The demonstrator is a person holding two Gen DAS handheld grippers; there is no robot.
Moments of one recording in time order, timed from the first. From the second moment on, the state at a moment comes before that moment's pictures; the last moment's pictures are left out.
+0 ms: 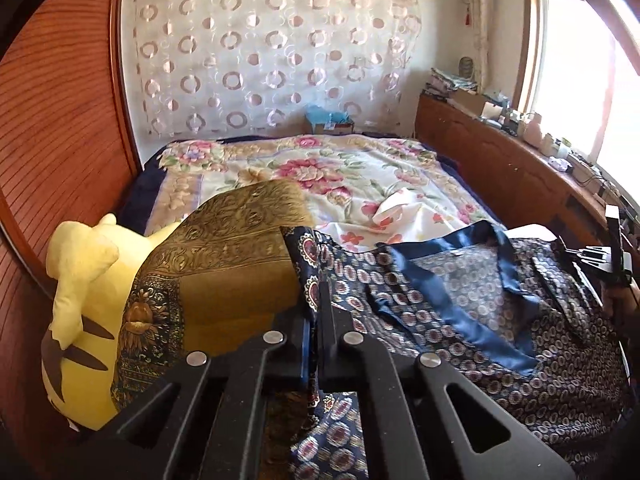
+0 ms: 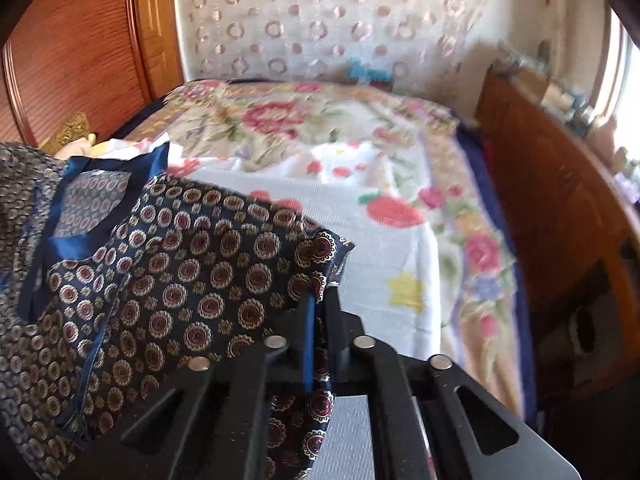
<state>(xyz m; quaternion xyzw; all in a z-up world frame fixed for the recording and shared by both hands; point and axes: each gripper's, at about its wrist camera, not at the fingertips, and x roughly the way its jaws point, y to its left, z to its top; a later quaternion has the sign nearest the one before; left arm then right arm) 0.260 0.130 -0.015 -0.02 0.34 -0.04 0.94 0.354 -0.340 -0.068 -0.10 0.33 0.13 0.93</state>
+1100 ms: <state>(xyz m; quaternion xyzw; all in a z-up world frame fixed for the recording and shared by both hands) 0.076 0.104 -0.068 -0.06 0.31 -0.04 0.95 0.116 -0.393 -0.073 -0.02 0.23 0.18 0.96</state>
